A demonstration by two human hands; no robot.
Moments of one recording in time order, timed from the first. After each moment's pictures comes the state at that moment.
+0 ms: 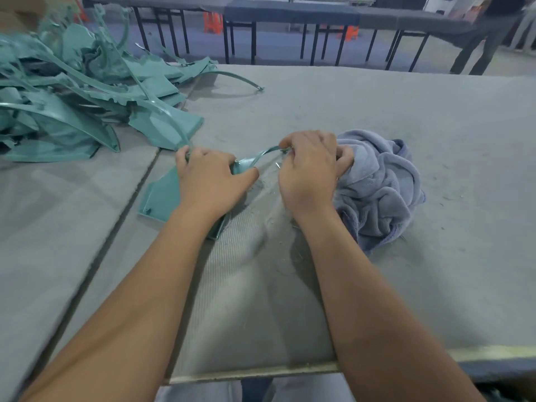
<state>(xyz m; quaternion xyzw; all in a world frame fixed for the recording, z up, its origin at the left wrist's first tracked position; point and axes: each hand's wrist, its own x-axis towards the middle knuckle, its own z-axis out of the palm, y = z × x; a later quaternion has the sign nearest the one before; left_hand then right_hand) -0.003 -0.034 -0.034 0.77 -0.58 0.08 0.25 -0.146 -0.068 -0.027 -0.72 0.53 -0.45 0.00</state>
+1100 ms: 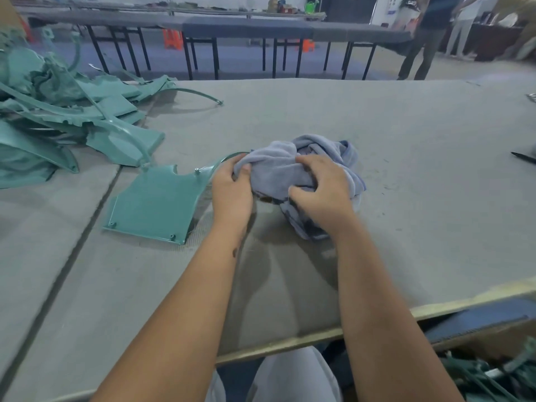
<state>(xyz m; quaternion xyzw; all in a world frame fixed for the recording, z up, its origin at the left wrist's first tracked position) -0.100 -0.039 -0.040 0.55 -0.41 -0.30 0.66 -0.249 -0.048 -0.028 -0.72 0.52 -0.42 0.18</state>
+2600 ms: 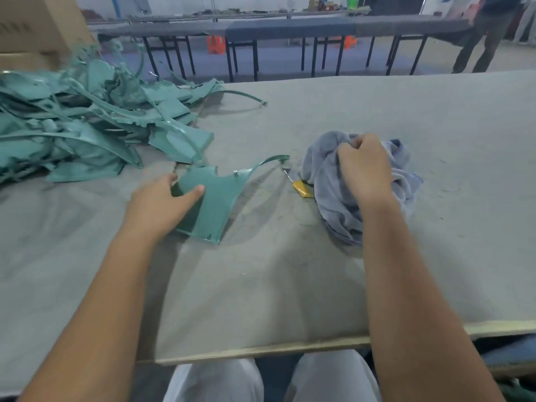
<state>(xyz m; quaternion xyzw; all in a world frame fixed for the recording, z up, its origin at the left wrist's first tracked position) 0.082 0.031 -0.030 0.82 -0.49 -0.09 0.26 -0.214 -0.073 0.002 -0.59 0.62 -0.44 0.25</state>
